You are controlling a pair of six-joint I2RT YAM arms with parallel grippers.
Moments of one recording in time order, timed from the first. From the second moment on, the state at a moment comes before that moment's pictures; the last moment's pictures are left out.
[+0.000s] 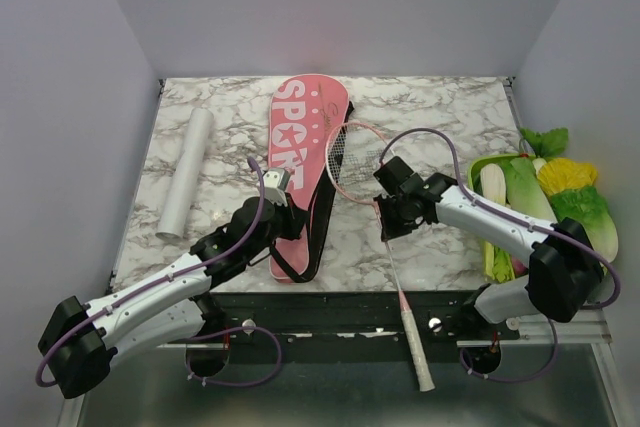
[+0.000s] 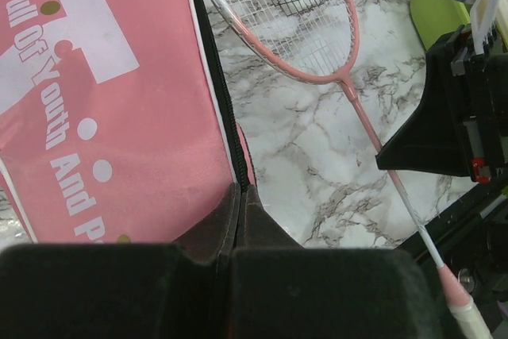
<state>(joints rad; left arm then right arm) -0.84 0.86 0.48 0.01 -0.18 -0.57 0.70 1.40 0.95 -0.76 -0.02 0.46</state>
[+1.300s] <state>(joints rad) -0.84 0.86 0.52 0.00 -0.20 -0.55 0.79 1.50 0.96 -0.68 -0.01 0.53</state>
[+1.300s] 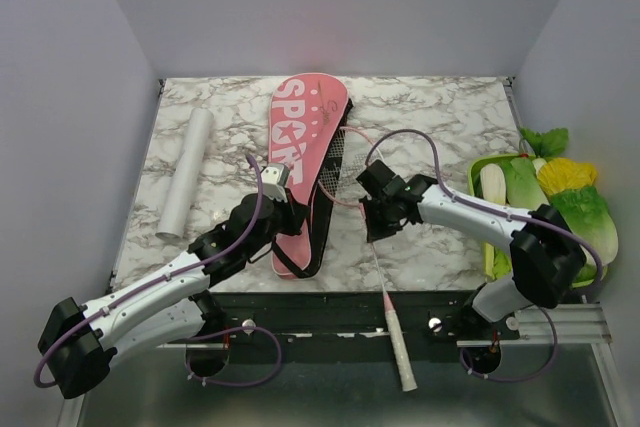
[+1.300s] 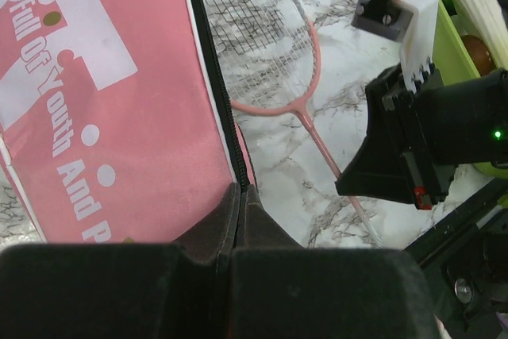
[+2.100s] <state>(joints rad) -0.83 0.96 0.52 0.01 -0.12 -0.54 0.74 2.11 1.68 -0.54 0.17 0.56</state>
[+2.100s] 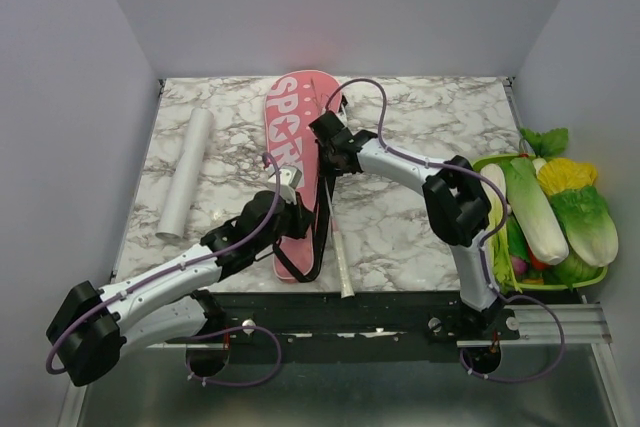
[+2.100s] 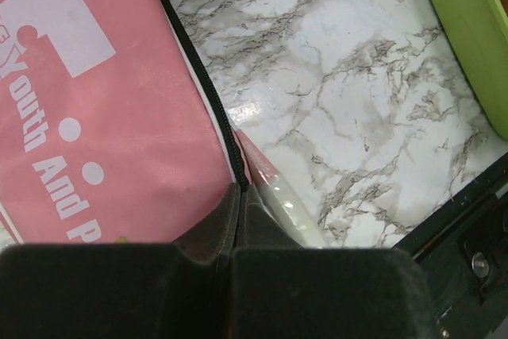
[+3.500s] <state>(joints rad) -0.83 0.99 0.49 0.07 -0.01 -0.51 0.68 1.50 0.80 -0.24 -0.32 0.51</state>
